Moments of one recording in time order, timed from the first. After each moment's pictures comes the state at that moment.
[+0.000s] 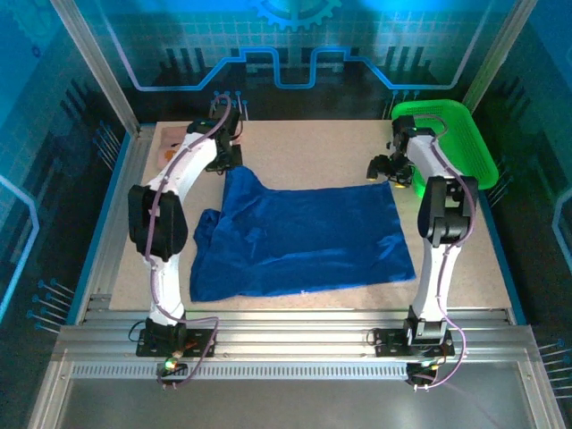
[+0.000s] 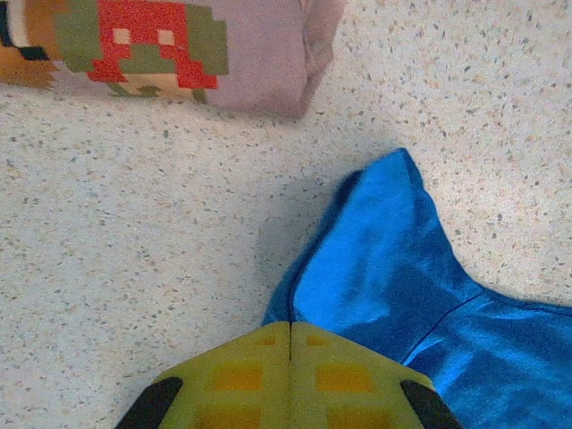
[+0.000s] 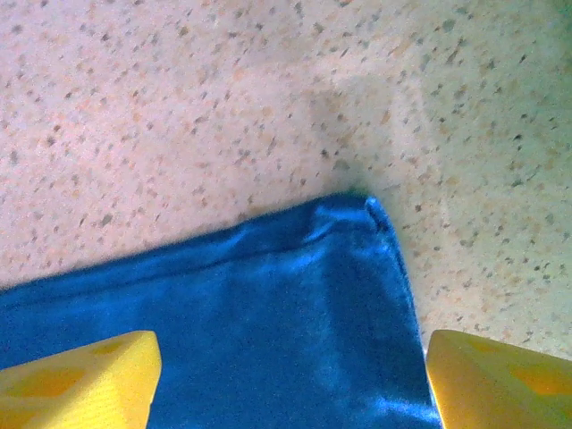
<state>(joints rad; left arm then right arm) -0.20 2.05 1.90 -1.01 -0.18 -0.39 -0.01 2.20 1.87 -1.03 -0.07 0.25</state>
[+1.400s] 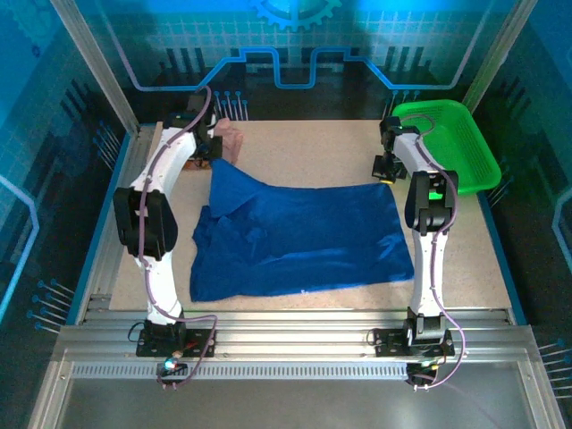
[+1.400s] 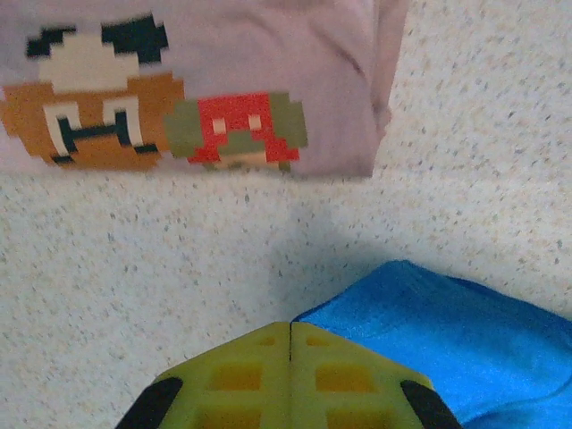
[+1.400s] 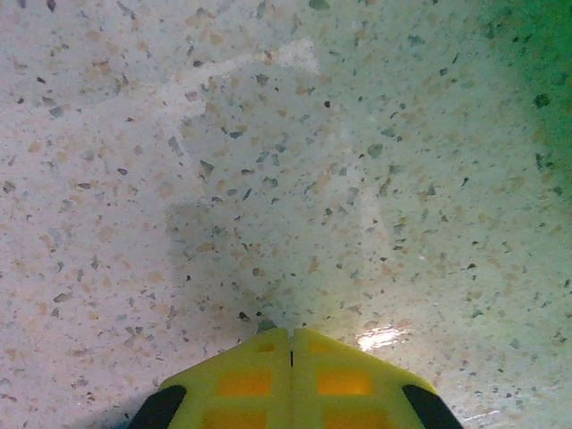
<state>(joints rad) -0.08 2.04 1.95 -0.99 -0.14 -0.15 0.02 2.41 2.09 -1.08 0.15 0.34</state>
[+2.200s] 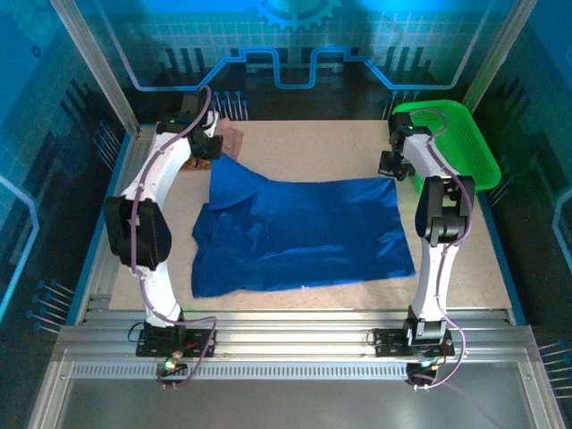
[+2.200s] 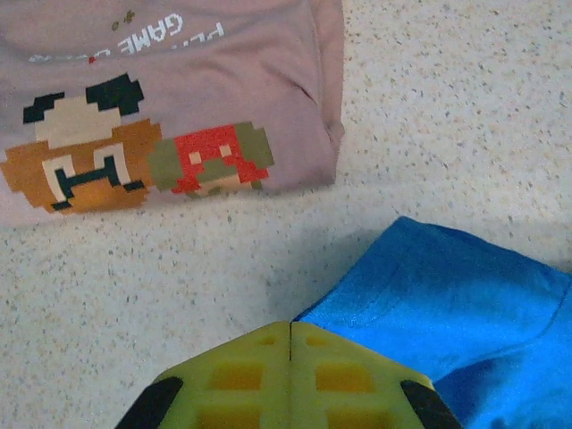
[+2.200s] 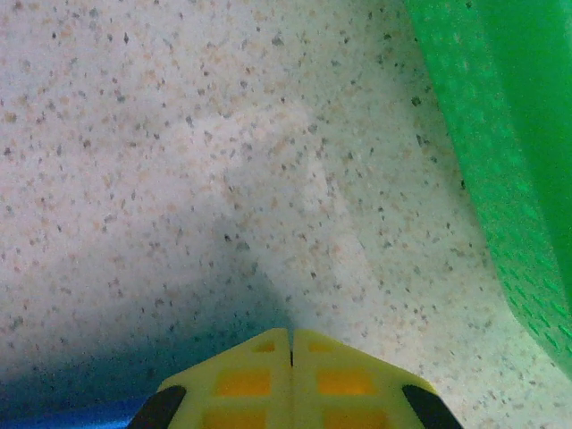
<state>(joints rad) -0.09 1.90 1.80 -0.89 -0.07 -0.03 0.01 2.18 1.86 -0.97 0.15 0.29</state>
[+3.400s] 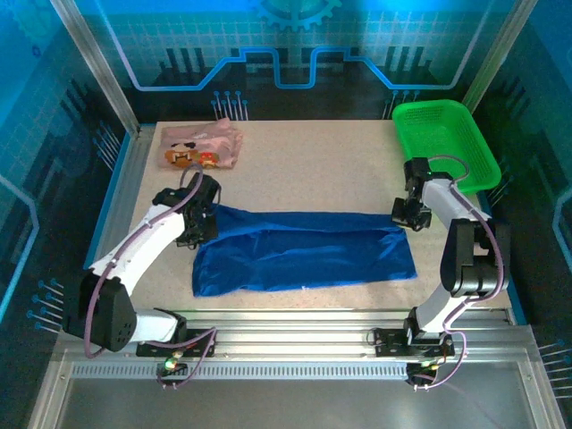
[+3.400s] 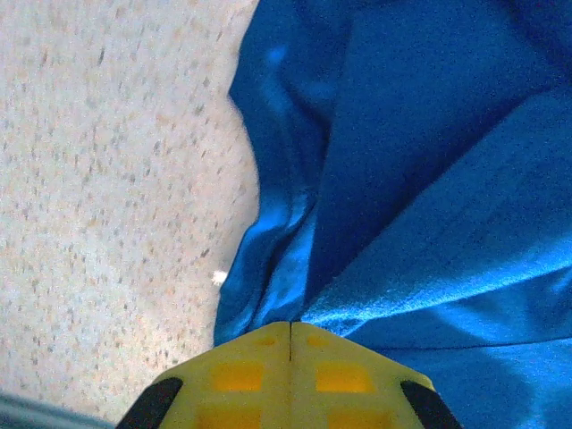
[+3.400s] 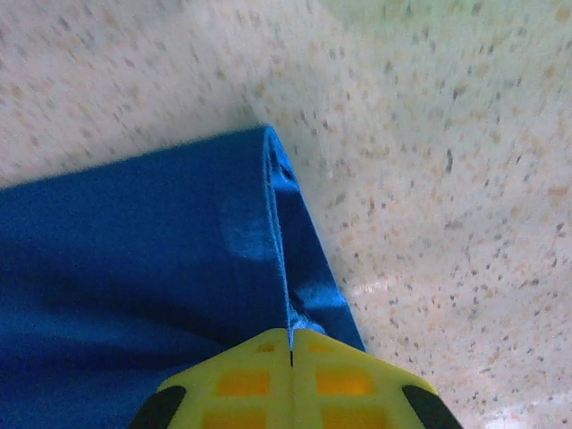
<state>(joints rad) -0.27 1.34 1.02 -1.09 -0.19 -0.56 -0.04 1.66 1.13 -0.90 0.08 0.32</state>
